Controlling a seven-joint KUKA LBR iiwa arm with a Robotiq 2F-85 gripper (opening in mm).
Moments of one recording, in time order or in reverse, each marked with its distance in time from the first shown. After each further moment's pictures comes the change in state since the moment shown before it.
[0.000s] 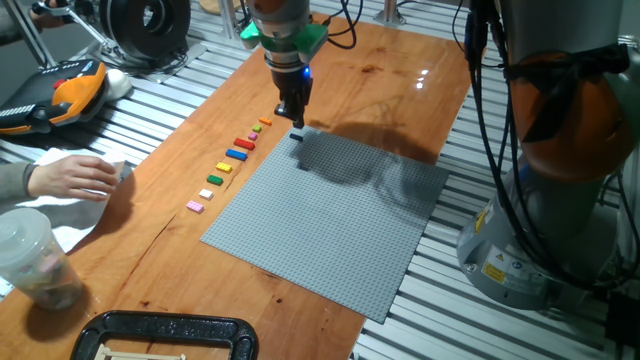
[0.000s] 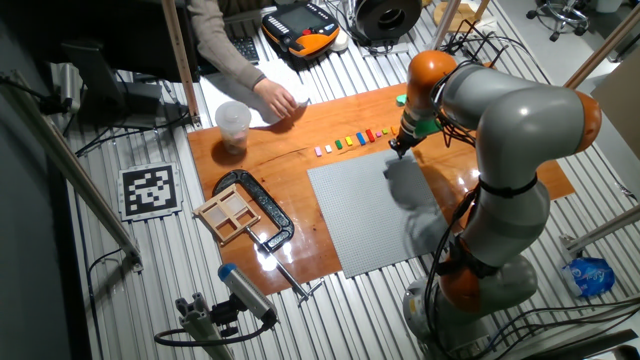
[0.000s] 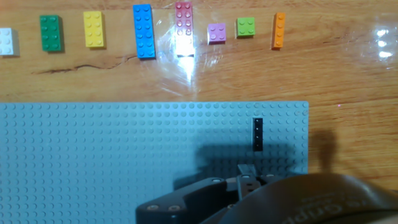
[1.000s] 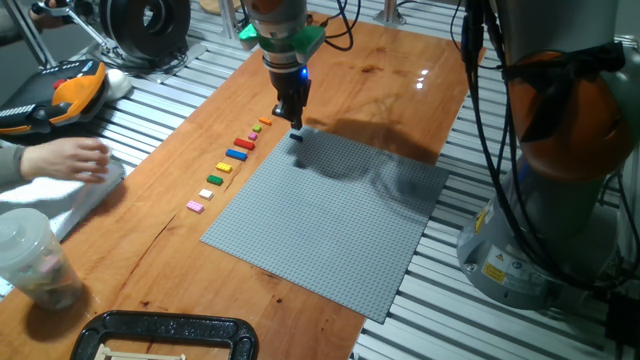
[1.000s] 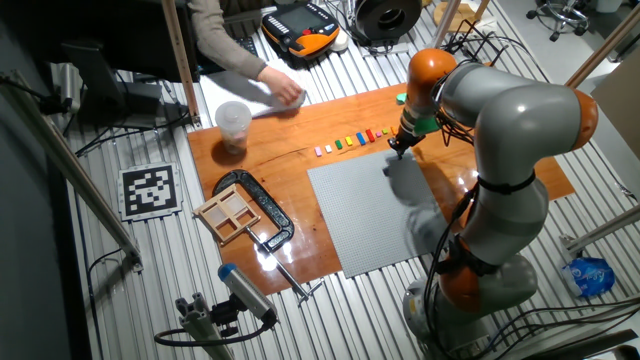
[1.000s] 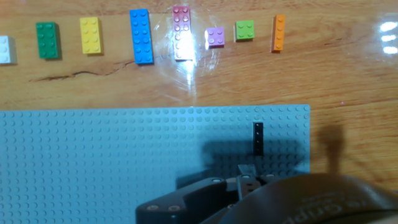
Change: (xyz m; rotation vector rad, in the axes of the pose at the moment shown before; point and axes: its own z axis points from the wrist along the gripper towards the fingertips) arm -0.006 -0.001 0.001 -0.015 0.010 0.014
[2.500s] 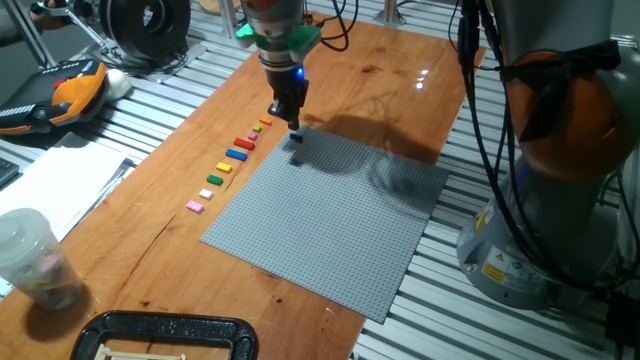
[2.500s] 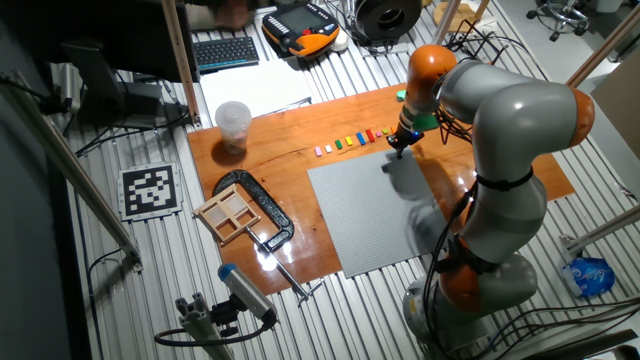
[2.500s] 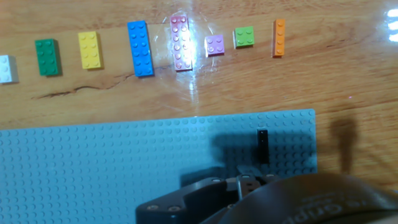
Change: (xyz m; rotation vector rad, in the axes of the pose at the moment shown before) arm -0.008 0.001 0.007 -0.030 0.021 0.038
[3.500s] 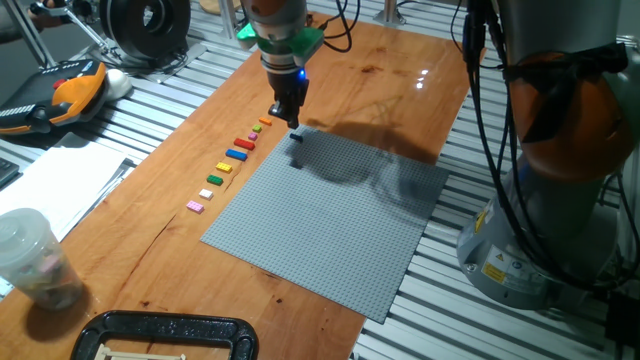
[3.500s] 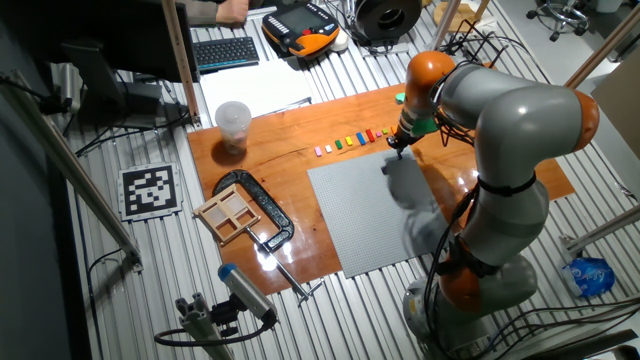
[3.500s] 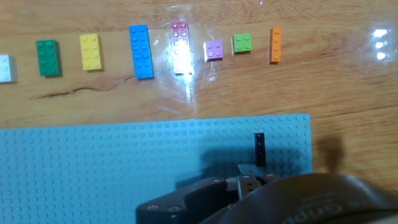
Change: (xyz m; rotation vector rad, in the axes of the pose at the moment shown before) arm 0.000 0.002 -0.006 0.032 -0.051 0.005
